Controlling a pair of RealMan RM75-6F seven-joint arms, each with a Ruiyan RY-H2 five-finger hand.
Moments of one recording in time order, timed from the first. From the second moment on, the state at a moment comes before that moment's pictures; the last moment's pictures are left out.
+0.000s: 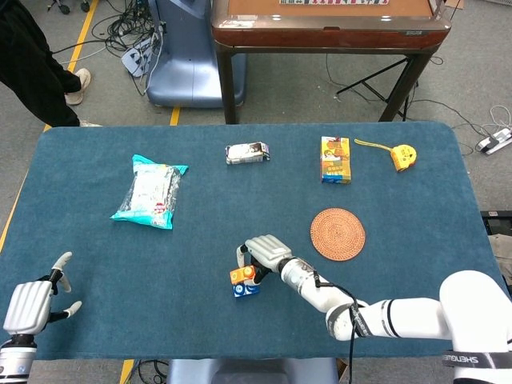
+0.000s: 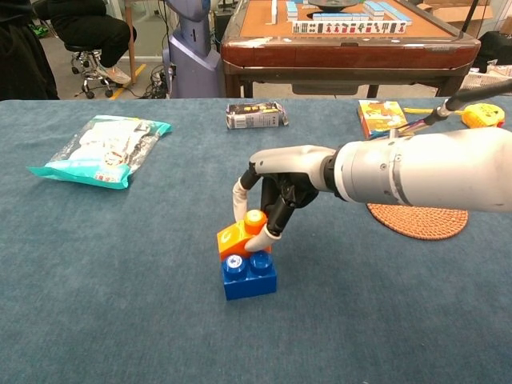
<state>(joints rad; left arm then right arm) -0.08 -1.29 -0.02 -1.44 1.47 1.44 0.02 1.07 -1.55 0.15 -1.63 -0.69 0.66 -0.21</state>
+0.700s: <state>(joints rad) -0.22 -1.27 -0.14 -1.67 1.41 1.31 -0.06 0.94 -1.27 0.25 -1.80 -0.84 0.74 -0.02</state>
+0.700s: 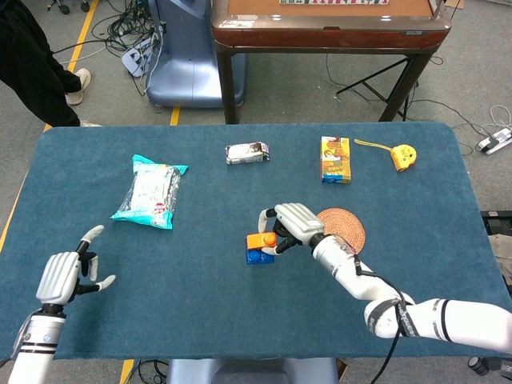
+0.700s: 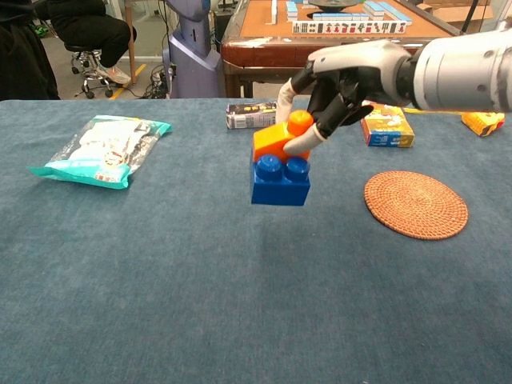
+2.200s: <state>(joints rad) -0.66 -1.34 -0.41 -1.86 0.89 0.83 -0.33 0.97 -1.31 0.39 -1.73 -0.89 0.78 0.14</state>
